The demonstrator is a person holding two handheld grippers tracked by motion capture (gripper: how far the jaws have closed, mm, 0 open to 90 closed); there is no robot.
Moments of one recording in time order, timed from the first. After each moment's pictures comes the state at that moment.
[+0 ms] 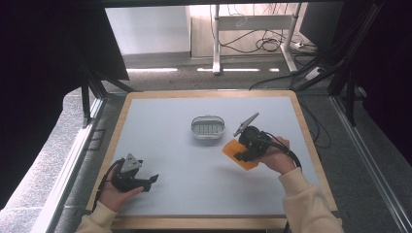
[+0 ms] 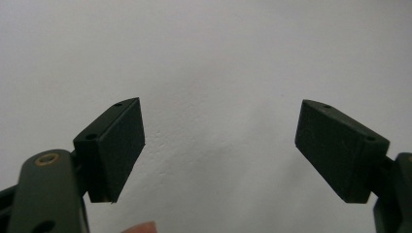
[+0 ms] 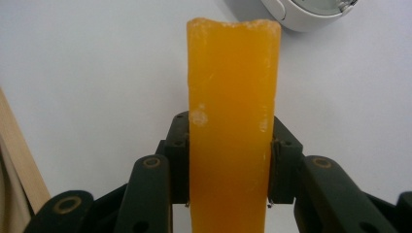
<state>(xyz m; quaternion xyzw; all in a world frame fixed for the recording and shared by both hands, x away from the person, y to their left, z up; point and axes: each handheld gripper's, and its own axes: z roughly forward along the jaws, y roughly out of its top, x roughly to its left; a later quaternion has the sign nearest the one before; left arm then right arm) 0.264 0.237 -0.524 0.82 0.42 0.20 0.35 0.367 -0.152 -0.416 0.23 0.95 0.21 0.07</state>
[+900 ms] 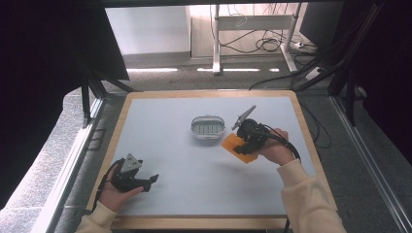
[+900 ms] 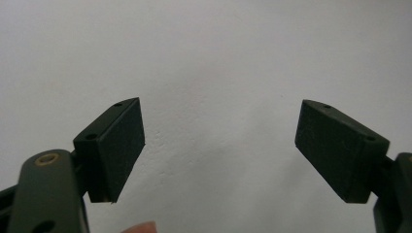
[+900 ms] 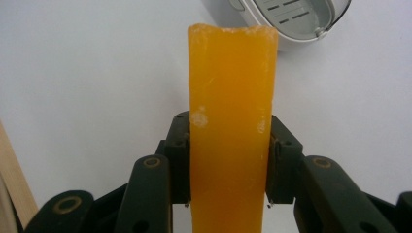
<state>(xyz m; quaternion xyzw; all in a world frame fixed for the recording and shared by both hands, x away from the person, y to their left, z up) 0.264 0.237 -0.523 0.81 0.41 0.20 0.35 0.381 -0.145 -0.402 0.21 0.95 0.20 0.09</state>
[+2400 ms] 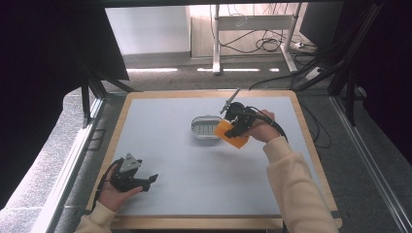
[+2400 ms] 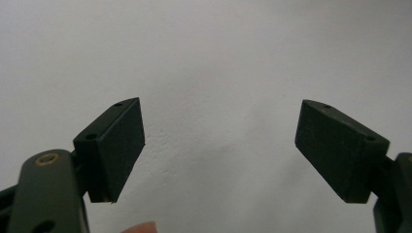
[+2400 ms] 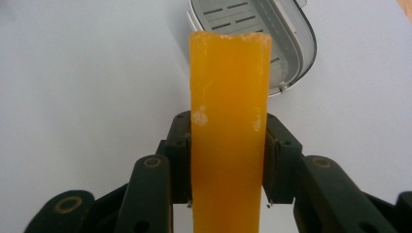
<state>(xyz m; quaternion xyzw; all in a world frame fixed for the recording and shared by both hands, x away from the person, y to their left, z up) 0.264 0.240 -0.523 0.81 0.42 0.20 0.35 0.434 -0.112 -0.393 0.19 0.96 0.18 0.09</state>
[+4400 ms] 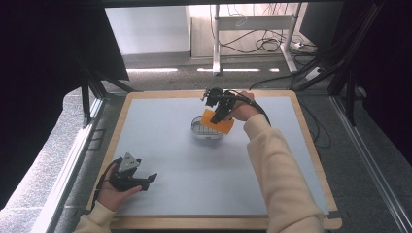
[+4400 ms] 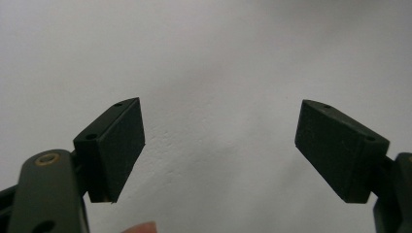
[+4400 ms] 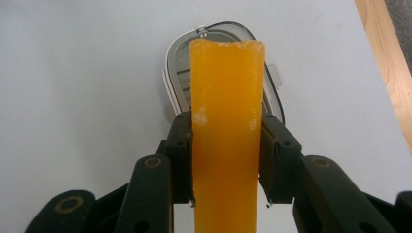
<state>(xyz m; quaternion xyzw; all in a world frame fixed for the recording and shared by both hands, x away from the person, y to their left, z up) 0.265 0.243 -0.522 0.81 0.42 0.20 0.36 0.483 -0.055 -0.383 0.12 0.98 0.15 0.09</state>
